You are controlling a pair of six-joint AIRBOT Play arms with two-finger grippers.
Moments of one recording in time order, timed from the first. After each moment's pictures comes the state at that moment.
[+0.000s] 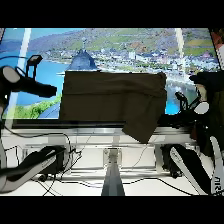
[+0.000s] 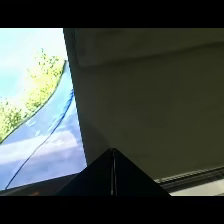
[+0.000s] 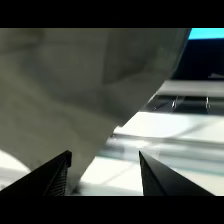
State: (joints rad) left arm 0.11 -1.05 0.92 1.33 -1.21 -1.22; right arm -0.22 -0.81 0.44 -1.23 1.31 1.40
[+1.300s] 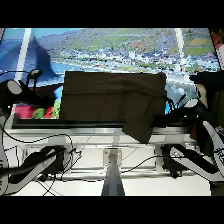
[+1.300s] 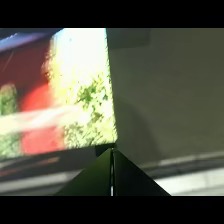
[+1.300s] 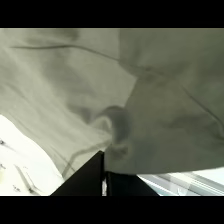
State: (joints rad) left arm 0.22 -1.03 0.78 1.40 -1.23 -1.16; right arm -0.22 -1.13 0.43 -1.02 1.29 1.11
